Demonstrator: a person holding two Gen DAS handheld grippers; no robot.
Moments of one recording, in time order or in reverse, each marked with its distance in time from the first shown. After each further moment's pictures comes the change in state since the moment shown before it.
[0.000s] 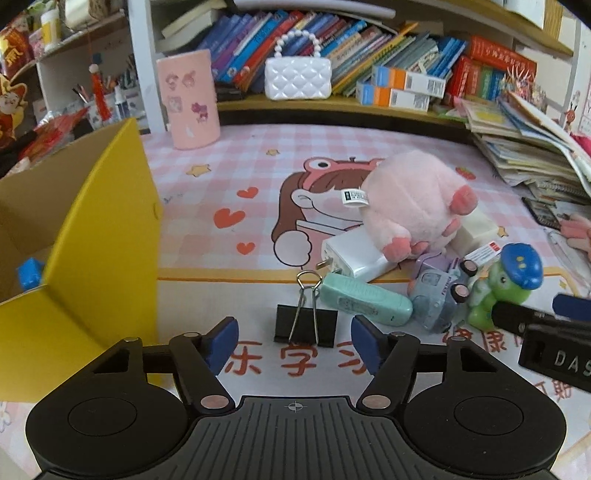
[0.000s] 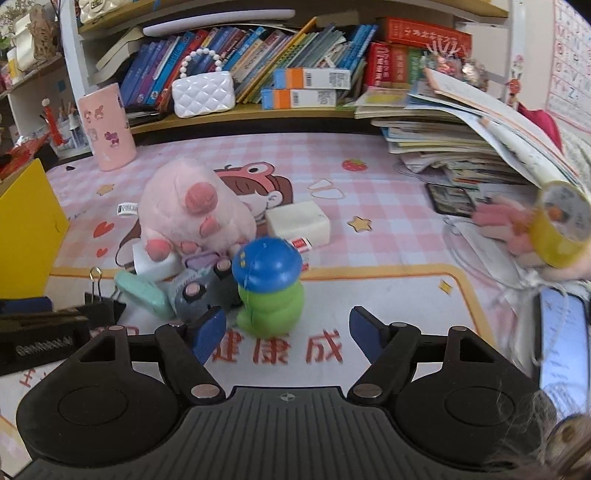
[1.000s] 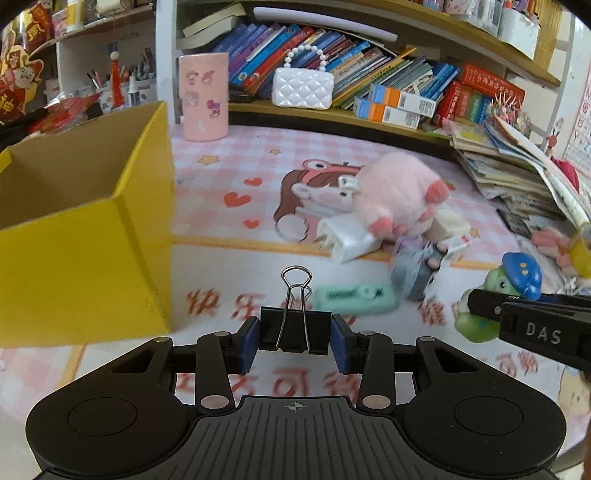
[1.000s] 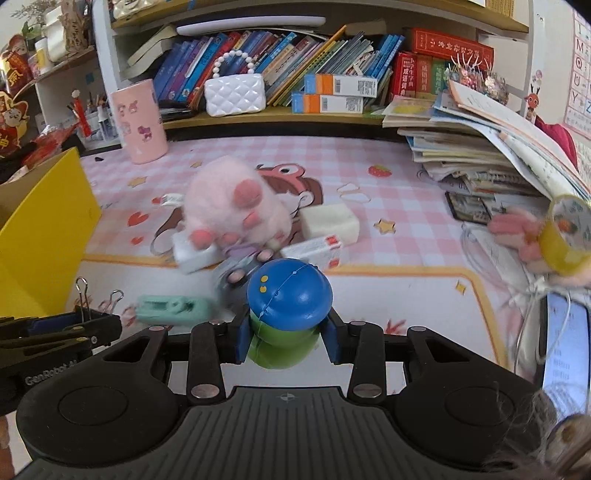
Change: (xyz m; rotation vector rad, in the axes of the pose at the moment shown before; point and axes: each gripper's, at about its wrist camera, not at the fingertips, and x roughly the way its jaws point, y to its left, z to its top) left arm -0.044 0.021 -0.036 -0.079 -0.044 -0.073; right arm -0.028 0.019 -0.011 -0.050 0.002 0.050
